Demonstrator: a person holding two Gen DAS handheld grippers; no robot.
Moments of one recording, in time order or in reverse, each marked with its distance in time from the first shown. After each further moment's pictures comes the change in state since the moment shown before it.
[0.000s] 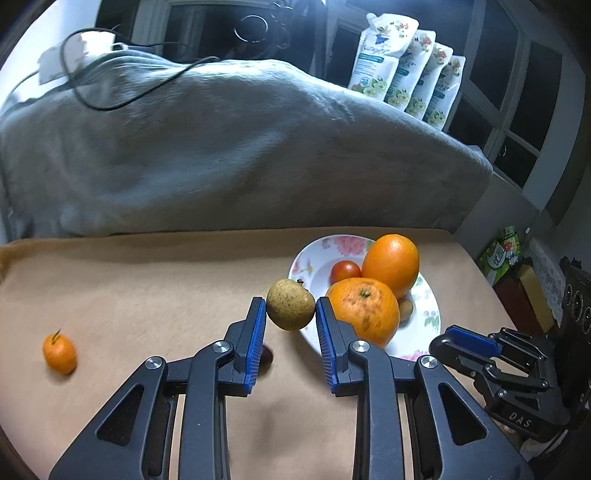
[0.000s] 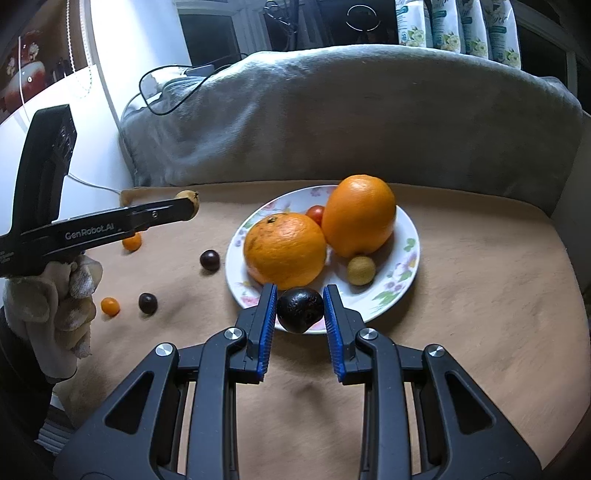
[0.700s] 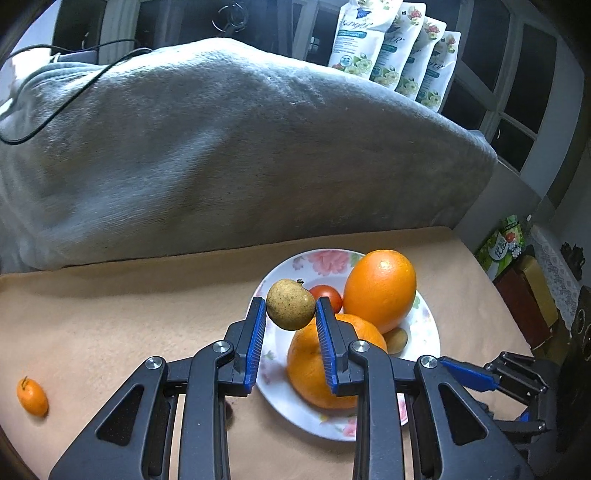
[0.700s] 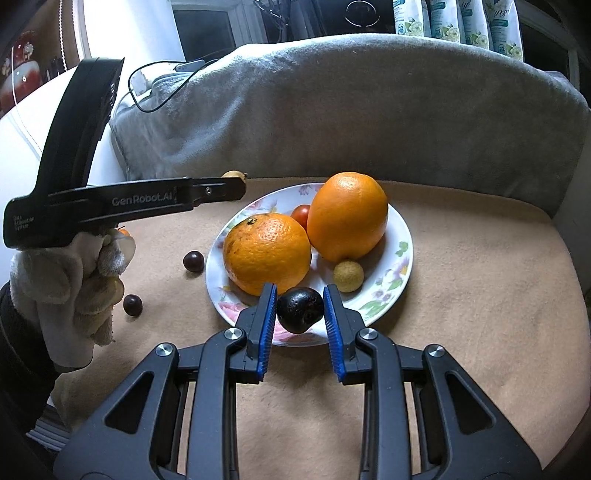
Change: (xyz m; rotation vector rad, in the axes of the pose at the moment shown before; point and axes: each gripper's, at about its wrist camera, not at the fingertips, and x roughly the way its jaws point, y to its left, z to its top) left arm 0.045 -0.024 0.022 0.052 0.045 -0.023; right arm 0.015 -0.011 0.005 -0.005 0.020 0.000
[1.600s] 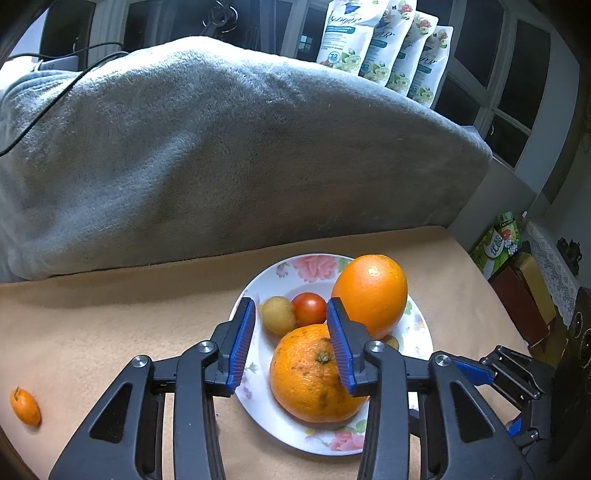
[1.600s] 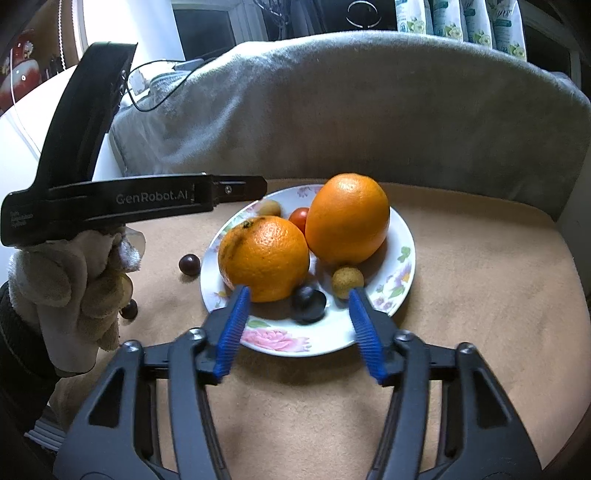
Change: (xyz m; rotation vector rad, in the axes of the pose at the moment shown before) left arm 0.006 -0.007 0.002 0.019 -0.002 -0.019; right arm 0.003 0.001 0.002 -0.011 -0.016 0.002
